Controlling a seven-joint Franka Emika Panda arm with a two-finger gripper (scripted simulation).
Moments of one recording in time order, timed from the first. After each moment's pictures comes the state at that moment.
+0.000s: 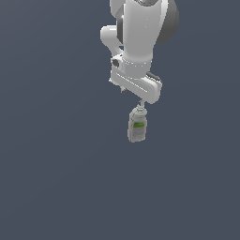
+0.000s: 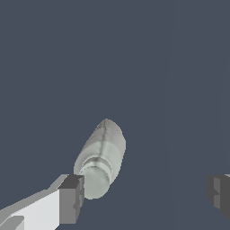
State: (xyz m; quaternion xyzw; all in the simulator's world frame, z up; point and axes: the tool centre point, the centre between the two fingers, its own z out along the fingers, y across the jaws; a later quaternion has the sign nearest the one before) arm -0.070 0.050 0.284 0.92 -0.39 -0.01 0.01
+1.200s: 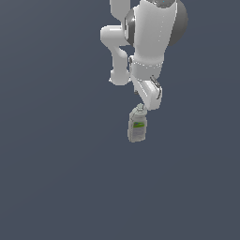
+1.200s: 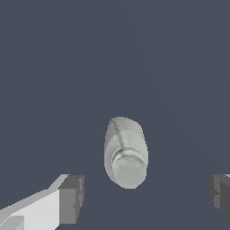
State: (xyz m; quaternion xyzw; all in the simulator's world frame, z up) arm -0.059 0.082 0.281 0.79 -0.61 0.00 0.00
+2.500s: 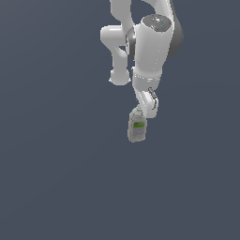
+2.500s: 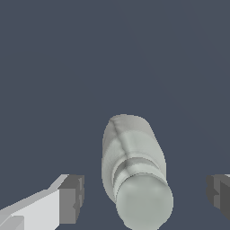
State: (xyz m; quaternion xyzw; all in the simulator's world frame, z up) arm -0.058 0.088 0.241 0.76 -0.65 0.00 0.00
